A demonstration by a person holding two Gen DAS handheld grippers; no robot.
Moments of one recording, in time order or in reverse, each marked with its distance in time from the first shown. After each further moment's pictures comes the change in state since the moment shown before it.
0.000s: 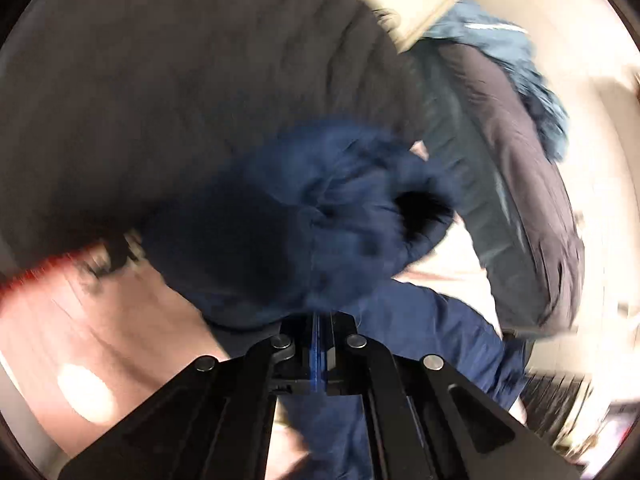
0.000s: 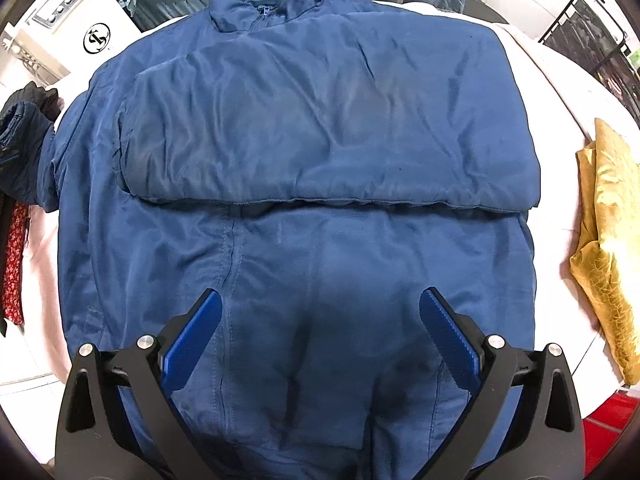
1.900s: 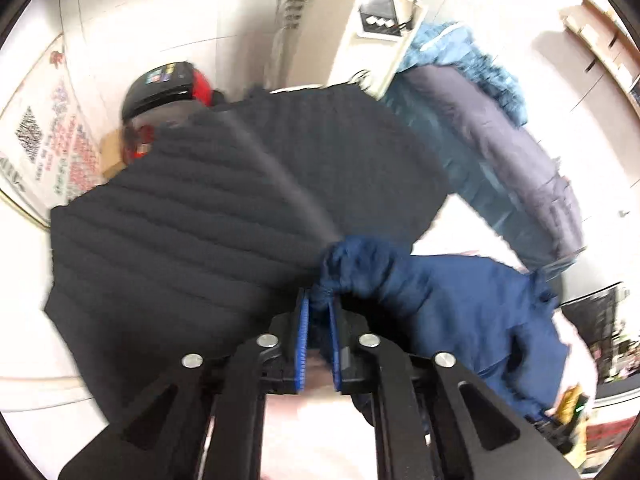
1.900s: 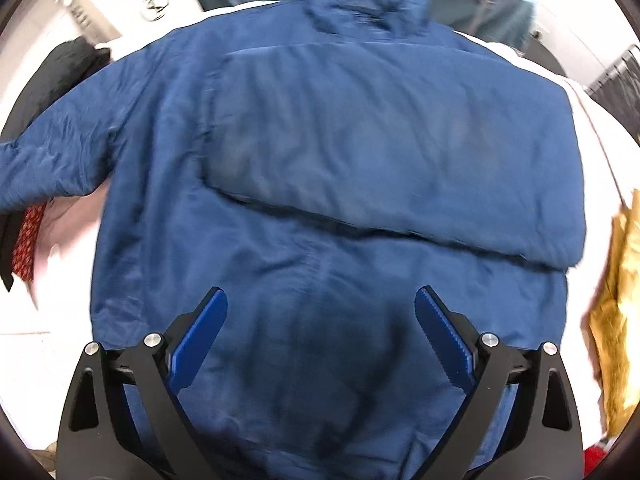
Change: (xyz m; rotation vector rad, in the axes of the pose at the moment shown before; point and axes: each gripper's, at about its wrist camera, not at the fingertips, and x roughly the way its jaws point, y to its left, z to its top) left arm -0.158 0.166 0.026 0.266 -0.096 0.054; right arm 0.002 0.080 0.022 -0.207 0.003 0.086
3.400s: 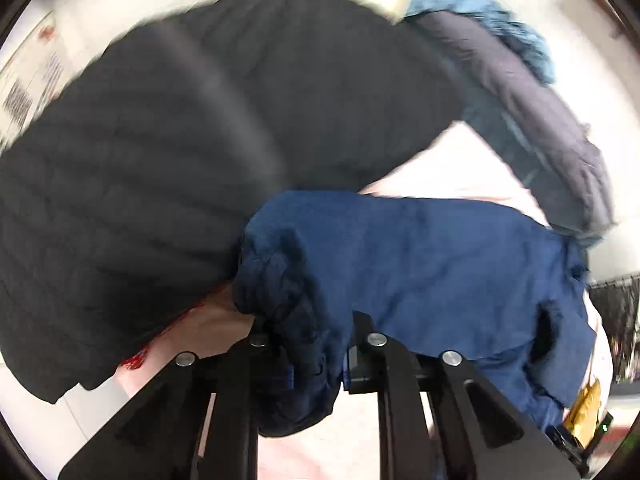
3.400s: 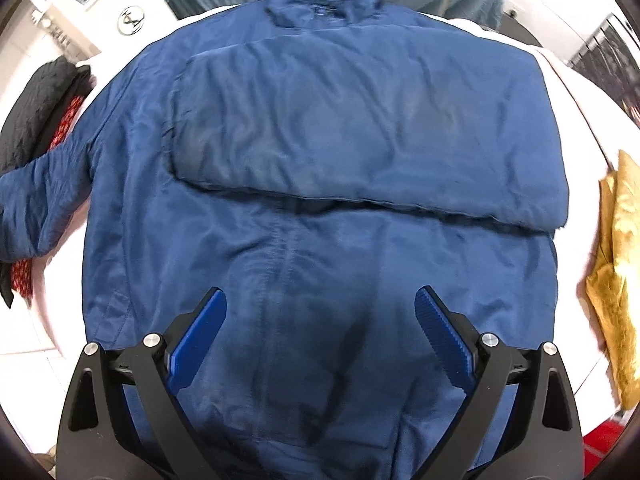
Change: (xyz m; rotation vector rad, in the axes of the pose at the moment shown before) left arm 0.071 -0.101 -0.054 0.024 0.105 0.051; right arm -0.010 -0.048 -0.028 0.149 -0.009 -0.038
